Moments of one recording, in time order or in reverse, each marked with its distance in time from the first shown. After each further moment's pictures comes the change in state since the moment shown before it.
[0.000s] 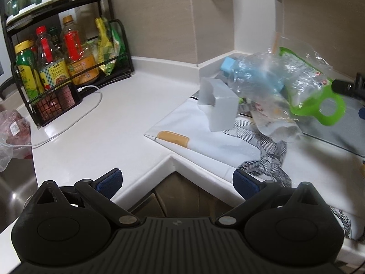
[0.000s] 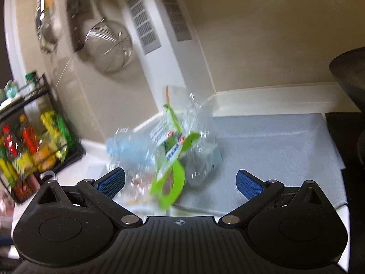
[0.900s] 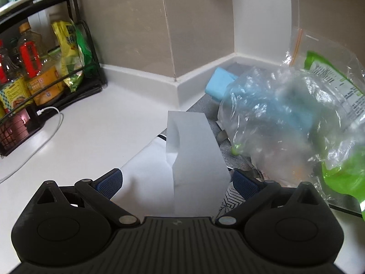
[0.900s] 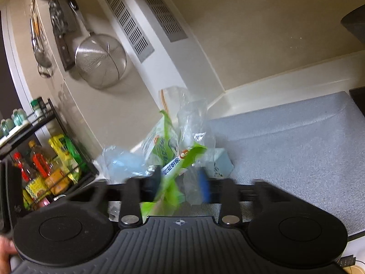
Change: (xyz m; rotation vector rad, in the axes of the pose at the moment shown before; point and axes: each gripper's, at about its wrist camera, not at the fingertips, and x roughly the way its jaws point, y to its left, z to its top) left arm 0.140 -0.062 0.088 0.002 0.008 0.009; right arm 0.049 -0.039 -0.018 0.086 -0.035 0.125
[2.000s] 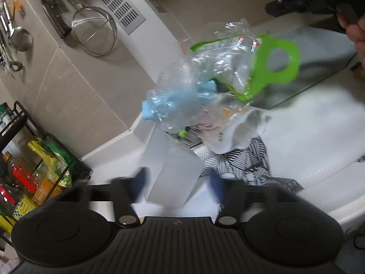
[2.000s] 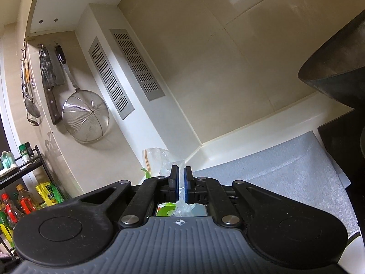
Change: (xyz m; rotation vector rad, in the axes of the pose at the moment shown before) left arm -0.080 -0.018 -0.103 0.645 -0.358 -0.067; right arm -0.036 -0.015 0.013 0.061 -0.277 -0.080
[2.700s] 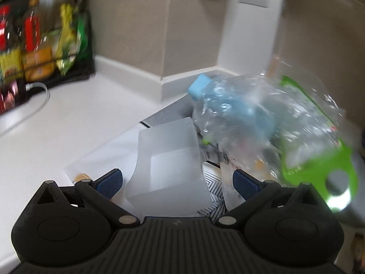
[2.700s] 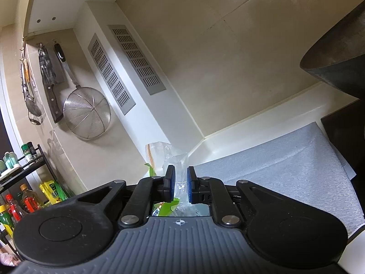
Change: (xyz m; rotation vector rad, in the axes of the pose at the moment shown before) left arm 0.061 0.064 0.018 -0.827 0.251 -0.051; right arm 0.003 0.000 -0.001 0.018 0.024 0.023
